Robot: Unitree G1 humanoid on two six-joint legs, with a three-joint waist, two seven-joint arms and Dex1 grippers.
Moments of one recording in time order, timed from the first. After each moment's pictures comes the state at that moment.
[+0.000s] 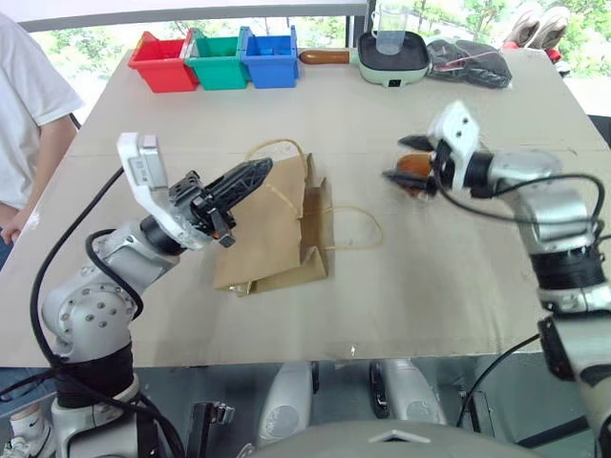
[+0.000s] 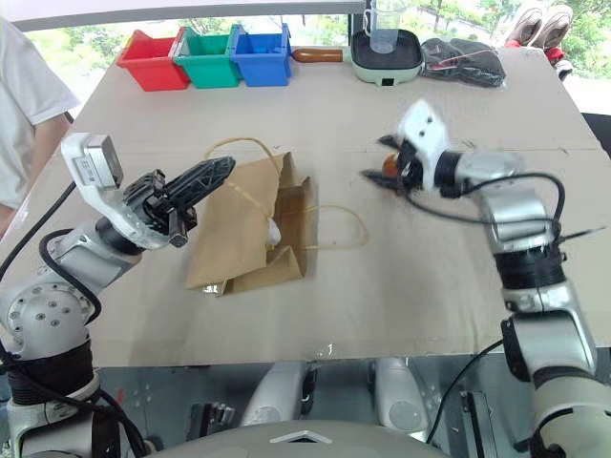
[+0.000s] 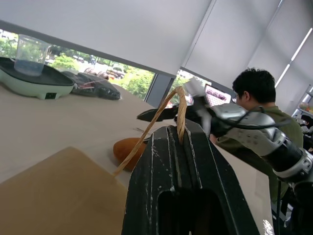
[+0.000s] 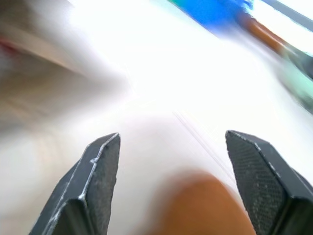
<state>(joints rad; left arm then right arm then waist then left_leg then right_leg) -0.22 0.58 0.37 -0.42 -1.14 0.69 -0.66 -0.89 -0.52 0.18 0.45 0.05 0.39 0.78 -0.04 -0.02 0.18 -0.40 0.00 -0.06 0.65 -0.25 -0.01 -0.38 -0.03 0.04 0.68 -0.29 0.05</state>
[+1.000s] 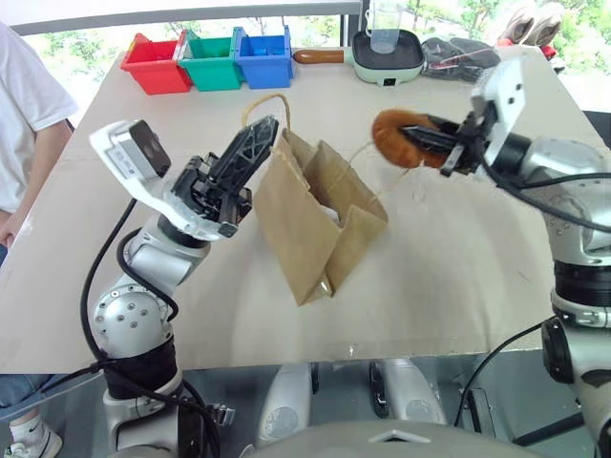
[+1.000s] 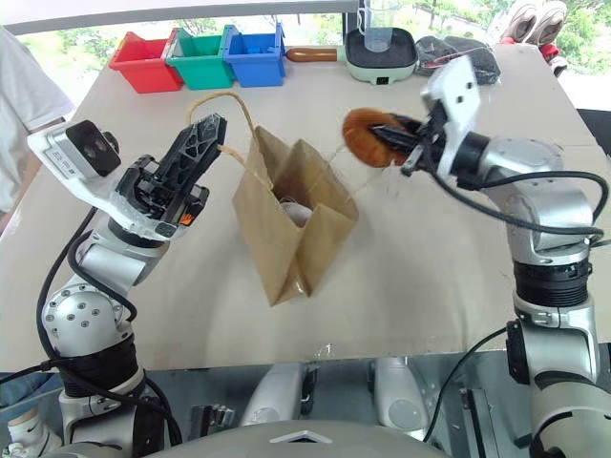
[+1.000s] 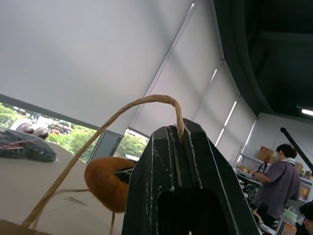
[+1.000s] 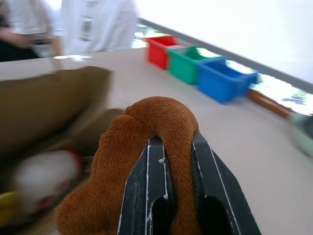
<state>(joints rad) -0.28 0.39 0.32 -0.45 -1.34 0.60 -0.61 -0.72 -0.51 0.02 -0.24 0.44 0.69 0.82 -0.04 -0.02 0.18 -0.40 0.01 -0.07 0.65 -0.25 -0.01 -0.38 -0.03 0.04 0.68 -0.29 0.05</state>
